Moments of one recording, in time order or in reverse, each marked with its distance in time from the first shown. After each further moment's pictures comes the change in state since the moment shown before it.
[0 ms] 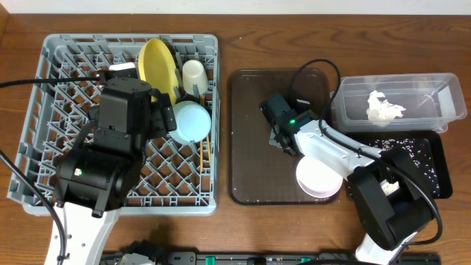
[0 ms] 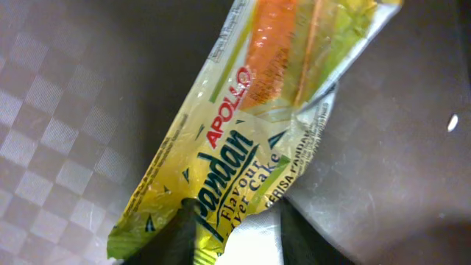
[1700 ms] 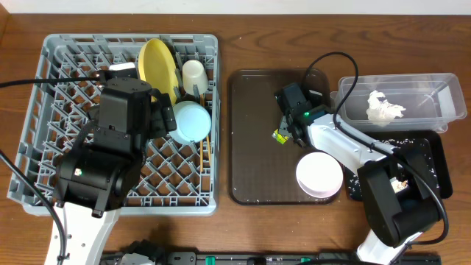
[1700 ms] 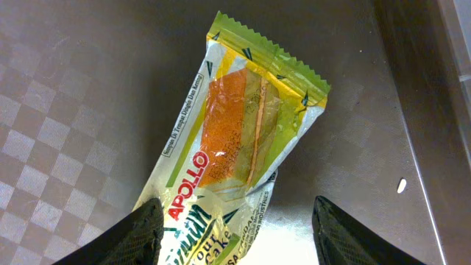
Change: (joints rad) left arm 0.000 0.000 0.000 0.000 0.000 0.000; right arm -0.100 -0.009 0.000 0.067 -0.011 -0.029
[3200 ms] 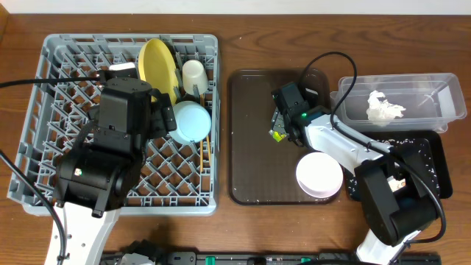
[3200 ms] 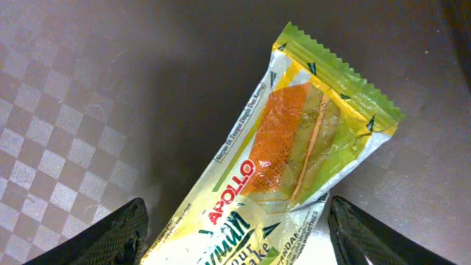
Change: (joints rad) left arm 0.000 0.000 0.000 0.000 0.000 0.000; right arm 0.012 0.012 0.000 0.076 -0.051 0.049
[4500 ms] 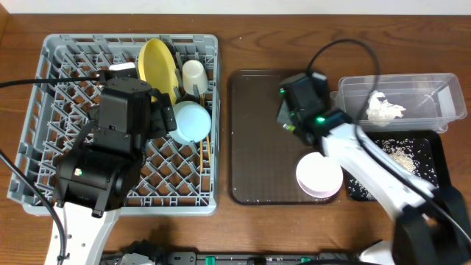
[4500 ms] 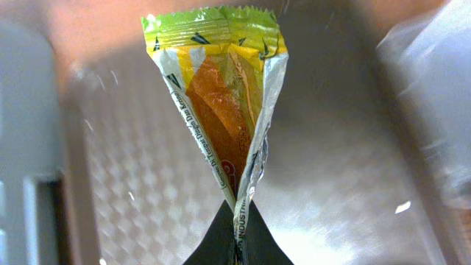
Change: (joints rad) left arm 0.000 0.000 0.000 0.000 0.000 0.000; right arm 0.002 -0.275 0.000 -0.018 0.063 -0.064
